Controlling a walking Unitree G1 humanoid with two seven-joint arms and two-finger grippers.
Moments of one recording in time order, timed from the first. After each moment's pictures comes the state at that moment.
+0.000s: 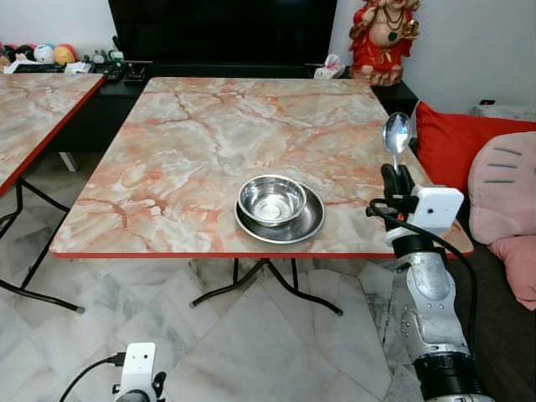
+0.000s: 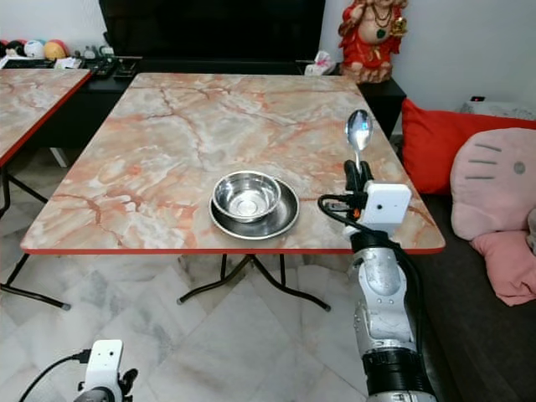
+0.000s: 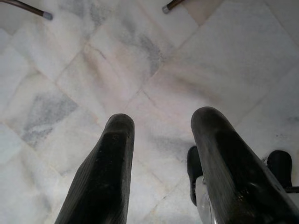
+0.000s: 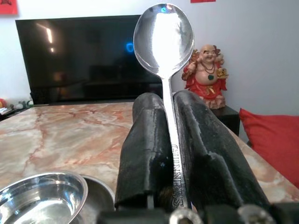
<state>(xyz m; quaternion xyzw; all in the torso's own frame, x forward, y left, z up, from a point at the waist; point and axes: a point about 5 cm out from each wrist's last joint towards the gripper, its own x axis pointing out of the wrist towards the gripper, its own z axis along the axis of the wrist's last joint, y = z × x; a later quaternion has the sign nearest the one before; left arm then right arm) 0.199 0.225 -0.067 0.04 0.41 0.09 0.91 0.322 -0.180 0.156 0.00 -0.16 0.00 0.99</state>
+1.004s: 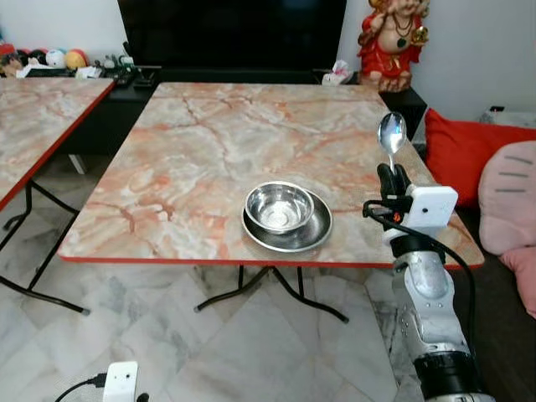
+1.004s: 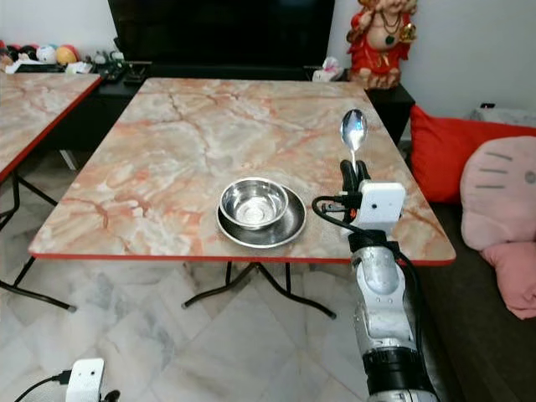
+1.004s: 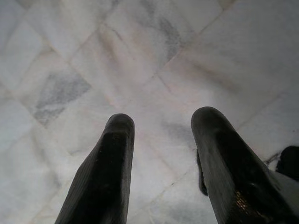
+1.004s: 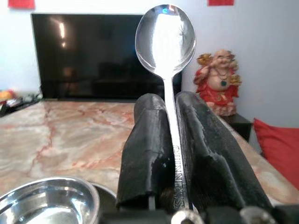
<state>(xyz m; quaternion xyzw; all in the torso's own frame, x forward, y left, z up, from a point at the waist) 0.179 0.242 -0.073 0.04 0.43 0.11 0.90 0.323 -0.178 0.156 -0.03 -0.16 0.01 0.99</state>
